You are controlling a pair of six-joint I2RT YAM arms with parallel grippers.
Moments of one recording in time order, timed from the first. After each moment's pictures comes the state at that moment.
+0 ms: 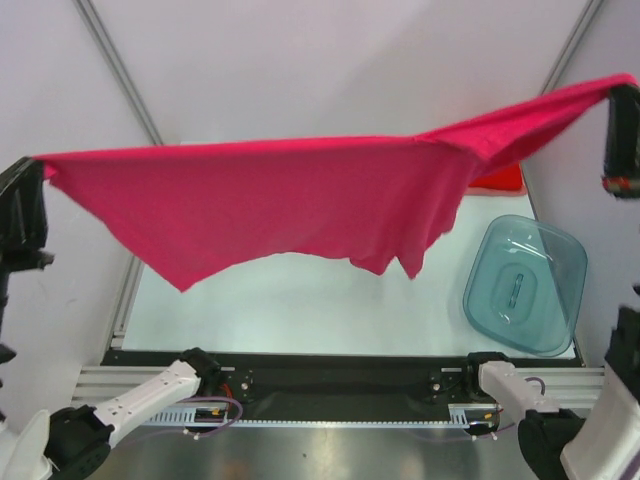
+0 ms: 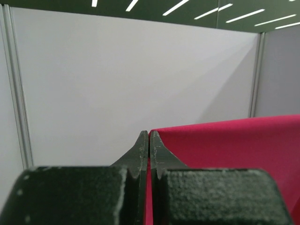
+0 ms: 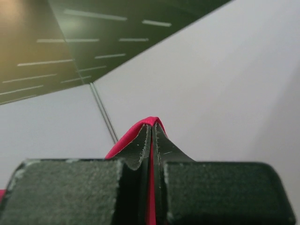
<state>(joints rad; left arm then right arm) -0.63 0.80 2.01 -0.56 -0.24 0.17 0.02 1.00 2.05 -0.34 -0.15 0.66</state>
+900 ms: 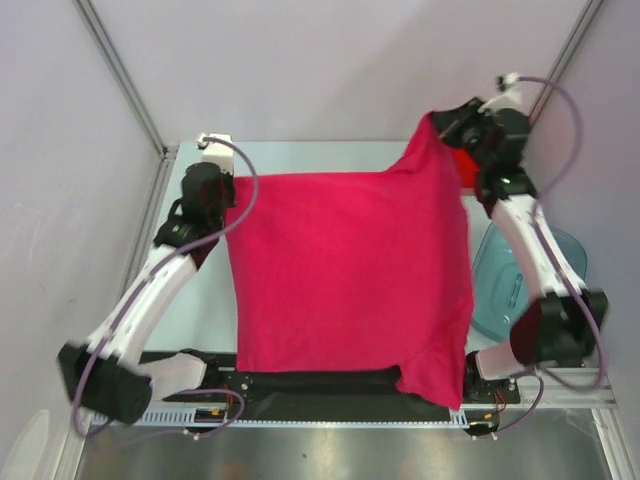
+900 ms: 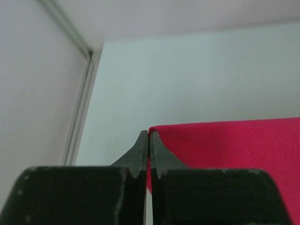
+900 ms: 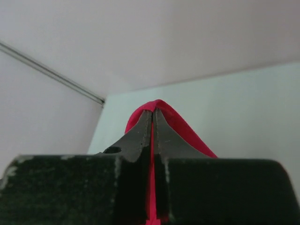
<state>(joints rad) -0.38 1.09 1.13 -0.25 -0.46 0.11 0.08 1.38 1.41 0.06 -0.21 0.64</state>
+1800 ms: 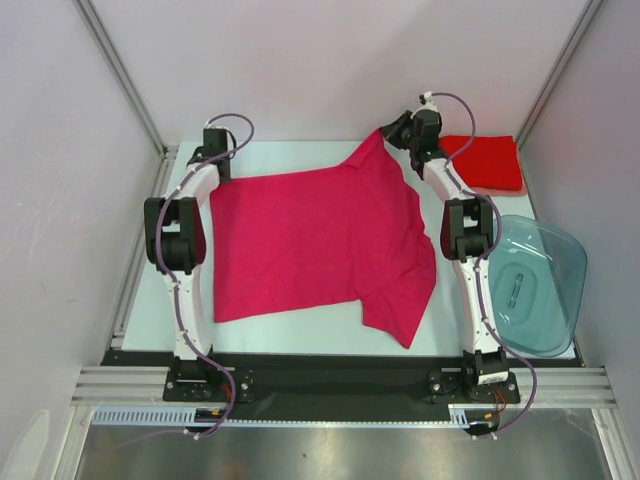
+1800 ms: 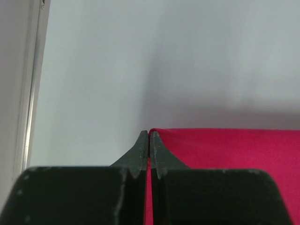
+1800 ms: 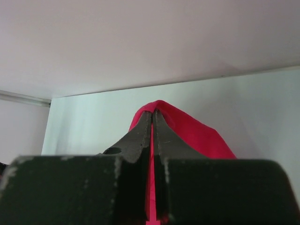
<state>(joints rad) -0.01 2.26 1.83 -0.34 -0.33 0.02 0.15 2.66 2.36 0.11 -0.24 0.70</state>
